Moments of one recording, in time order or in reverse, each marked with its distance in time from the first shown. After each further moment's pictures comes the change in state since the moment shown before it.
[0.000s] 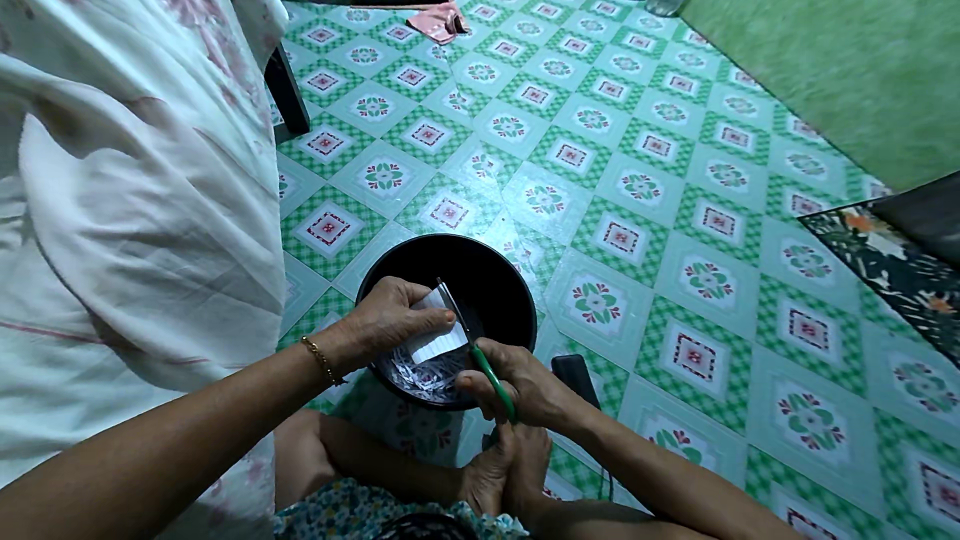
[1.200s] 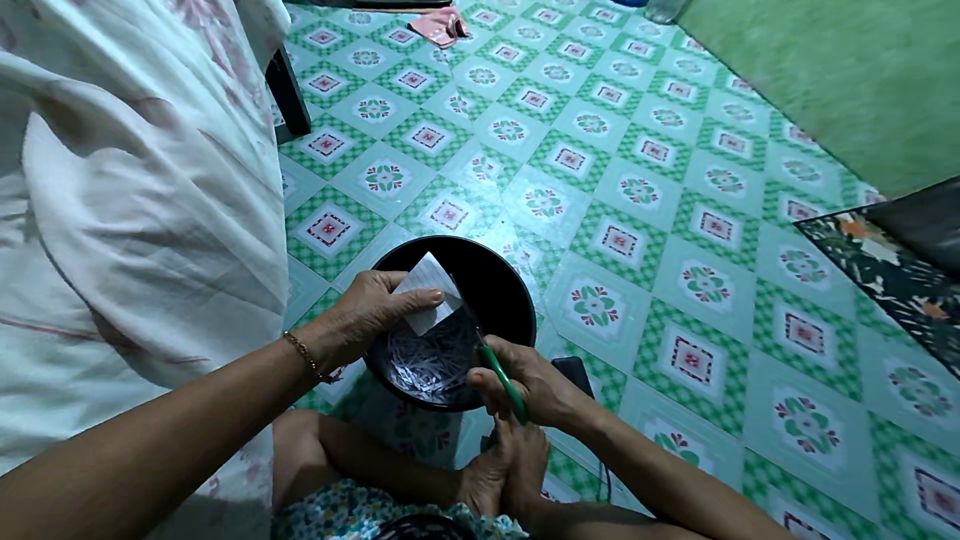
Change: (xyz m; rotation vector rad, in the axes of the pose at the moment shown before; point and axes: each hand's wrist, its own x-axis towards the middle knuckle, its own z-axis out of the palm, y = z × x) left_hand -0.002 -0.004 -0.008 -0.167 0.141 -0.007; right_hand -0.006 -0.003 -0.006 0.008 0.014 -0.010
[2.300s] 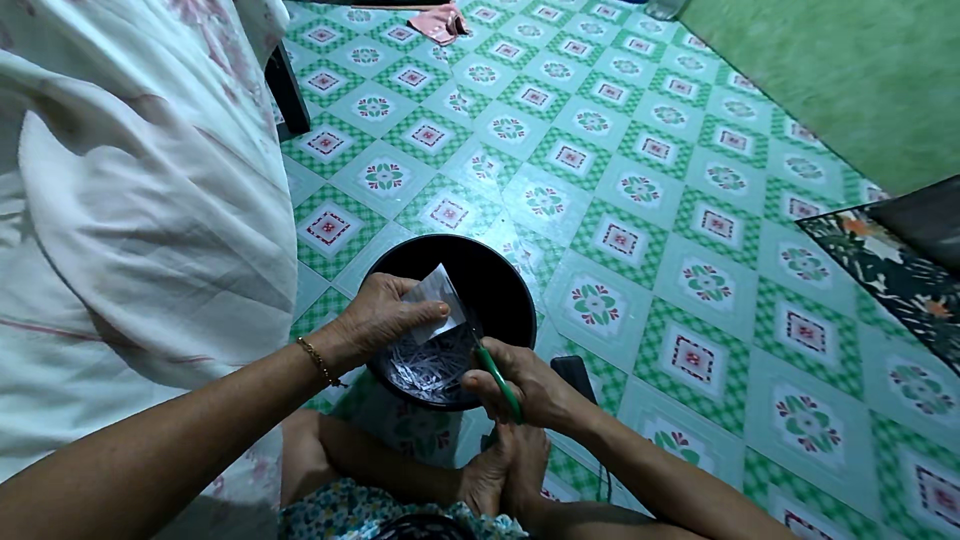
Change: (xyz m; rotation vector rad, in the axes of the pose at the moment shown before) left_hand 0.001 -0.003 0.008 0.148 -0.003 0.059; right_hand 0.002 0.004 0.003 -0.011 -0.006 -0.008
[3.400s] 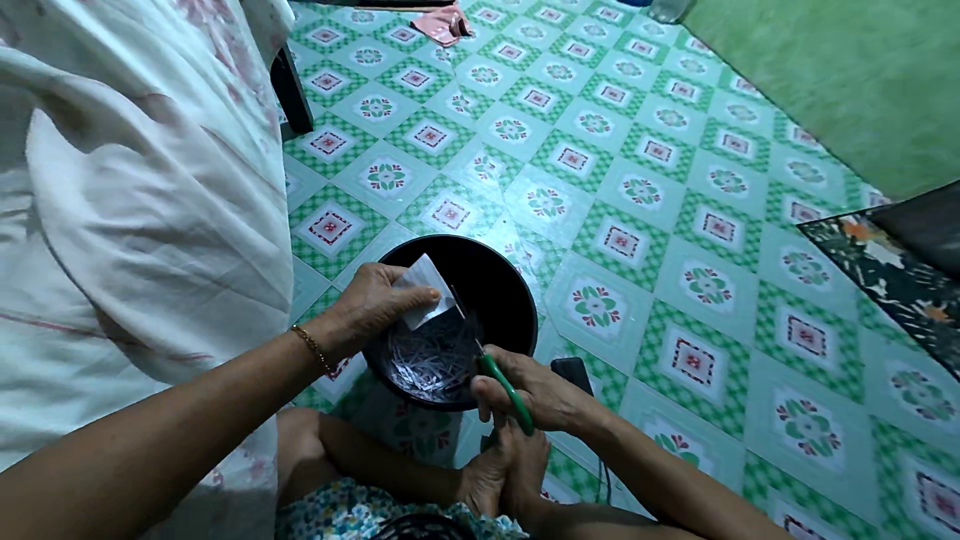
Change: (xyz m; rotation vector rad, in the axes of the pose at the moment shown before) left_hand 0.008 0.005 -0.008 -0.016 0.073 -0.057; right_hand -0.004 -0.006 -0.007 -0.032 -0.134 0.106
